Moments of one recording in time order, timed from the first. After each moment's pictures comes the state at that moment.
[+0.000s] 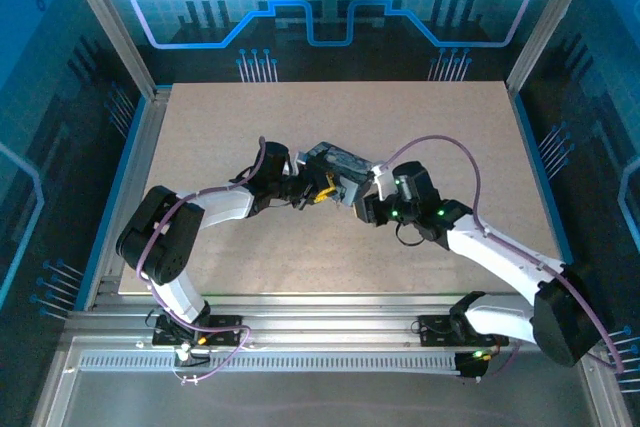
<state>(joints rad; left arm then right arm) -0.45 1.71 0.86 0.22 0.68 -1.24 0.53 1.19 0.71 -0.20 -0.30 0.29</state>
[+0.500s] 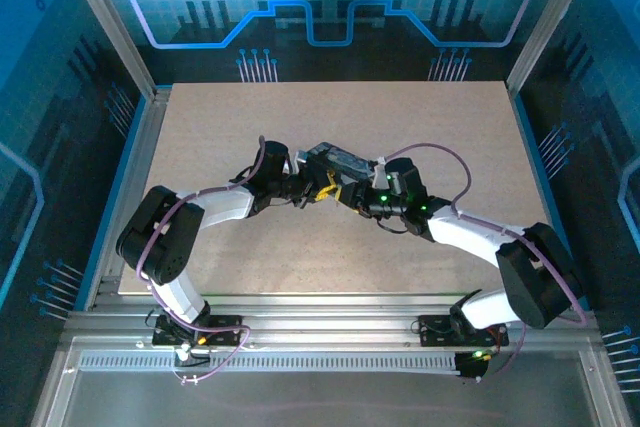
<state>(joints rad) -0.45 1.71 0.86 0.27 0.68 -1.28 0.54 1.41 0.68 0.18 -0.50 1.00</state>
